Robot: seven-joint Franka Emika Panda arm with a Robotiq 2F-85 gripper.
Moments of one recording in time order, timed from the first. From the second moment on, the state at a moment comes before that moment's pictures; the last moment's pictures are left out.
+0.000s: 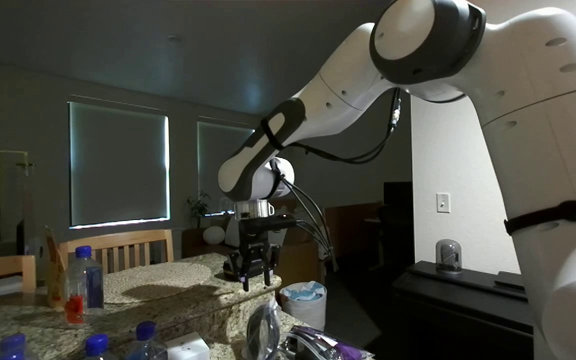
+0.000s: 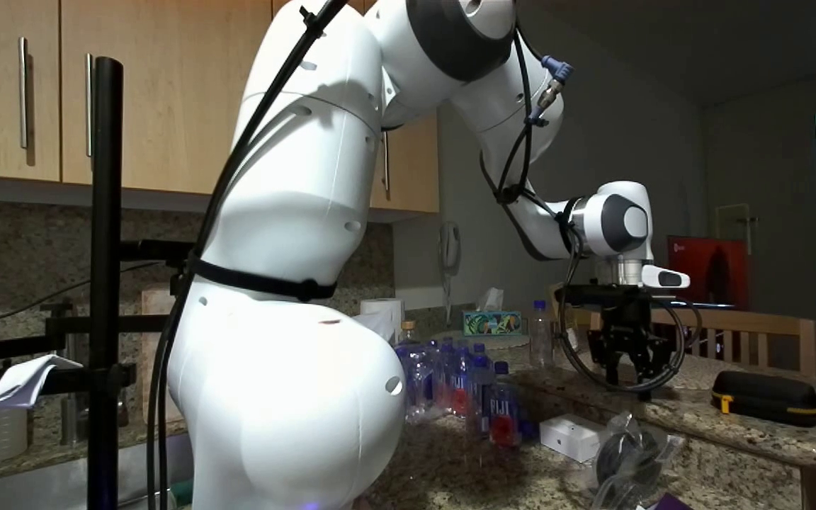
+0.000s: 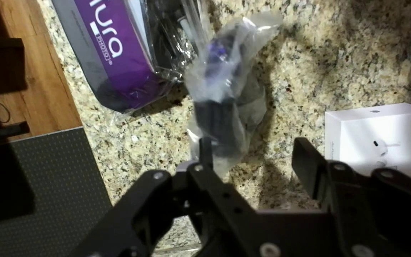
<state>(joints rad) 0.03 0.20 -0.05 -1.97 -0.01 2.13 0.26</state>
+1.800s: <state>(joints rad) 0.03 0.10 -0.01 -1.73 0.03 1.55 0.03</state>
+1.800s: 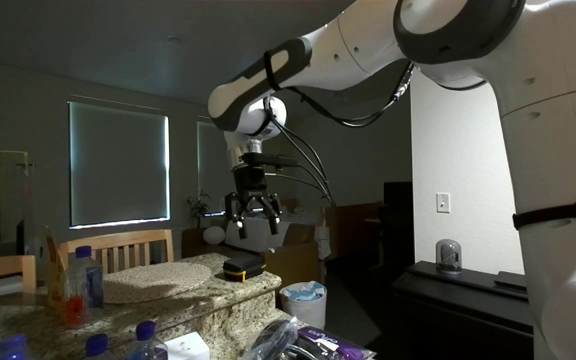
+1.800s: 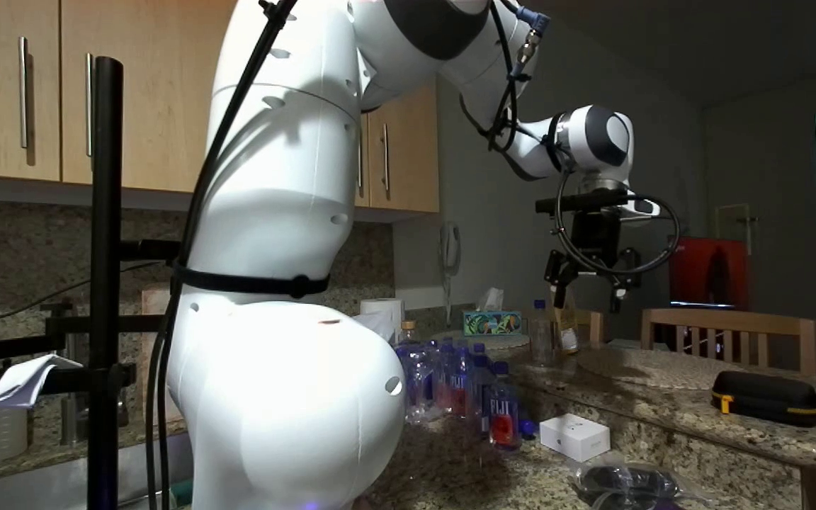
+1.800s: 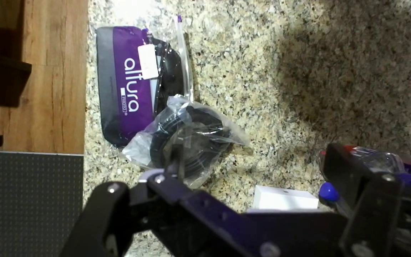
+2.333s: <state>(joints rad) 0.03 0.06 0.01 -1.77 0.03 1.59 0.03</state>
